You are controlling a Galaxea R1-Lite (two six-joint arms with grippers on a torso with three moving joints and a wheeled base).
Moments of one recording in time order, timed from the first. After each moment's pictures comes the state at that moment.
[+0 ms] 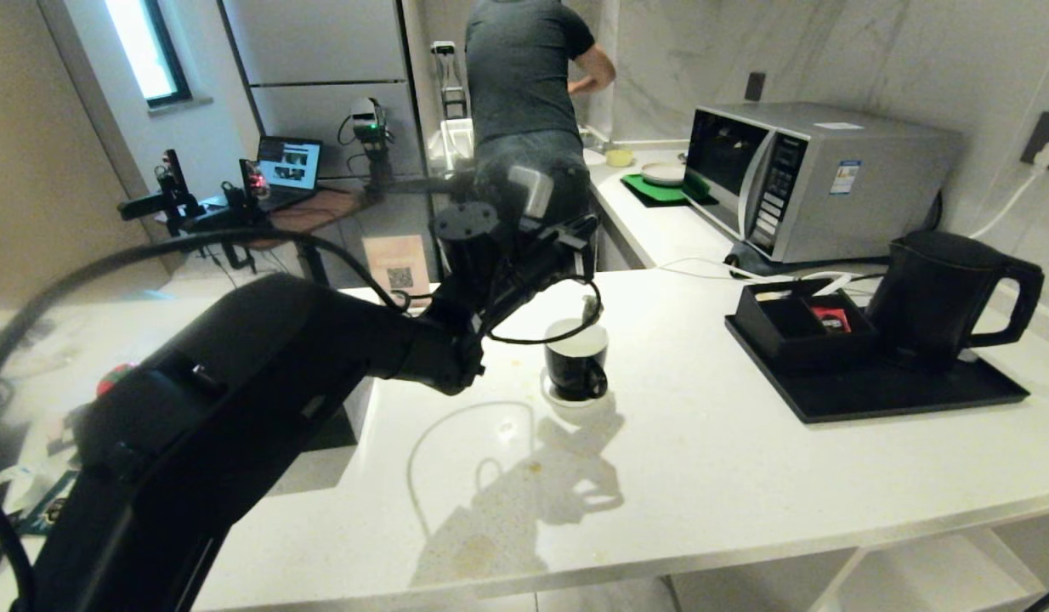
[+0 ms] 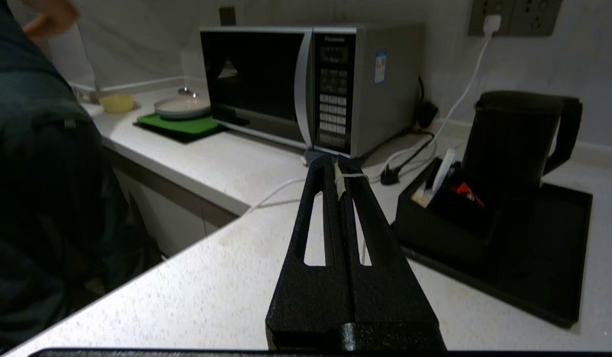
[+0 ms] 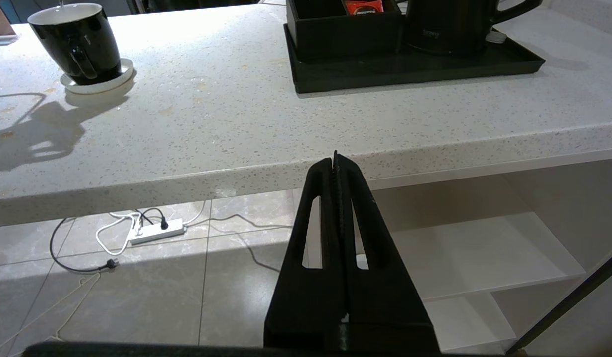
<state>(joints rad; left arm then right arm) -0.55 2.40 -1.67 -1.03 -0.23 -0.08 0.00 0.00 0.00 0.00 -0.04 0.03</state>
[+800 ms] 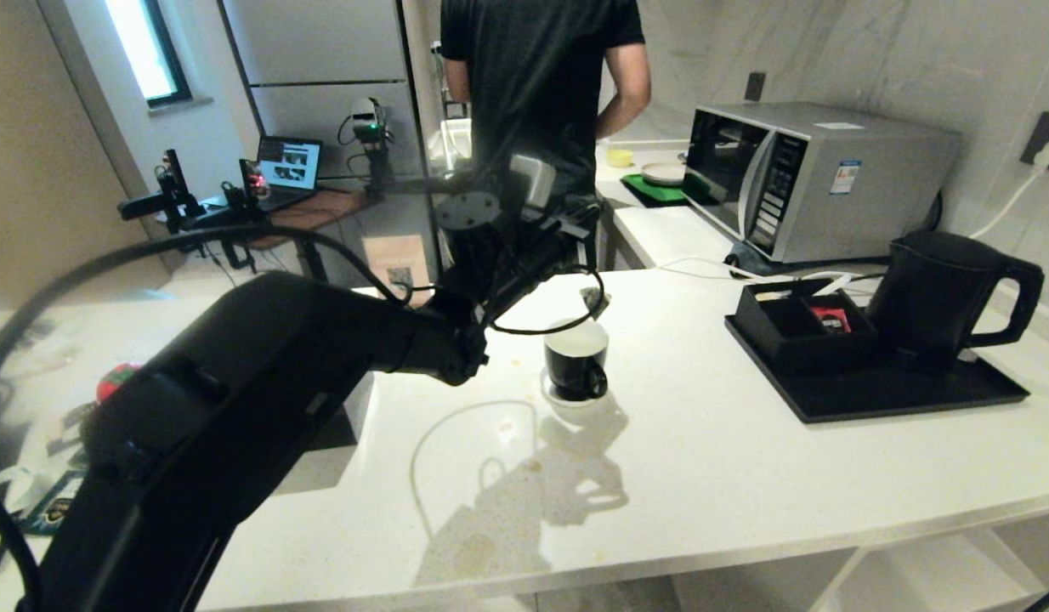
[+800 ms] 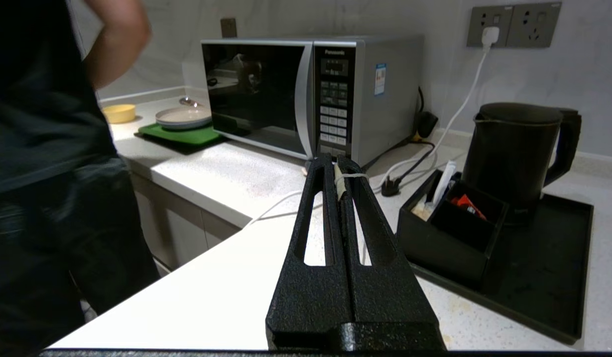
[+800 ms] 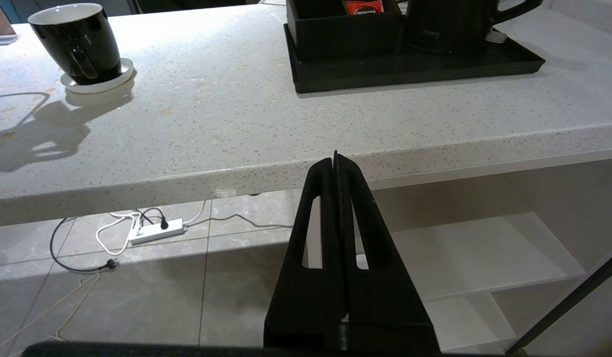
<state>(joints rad) -0.55 2.41 -1.72 -1.01 -0.23 -0.08 0.00 0.00 0.00 0.00 -0.04 0.03</state>
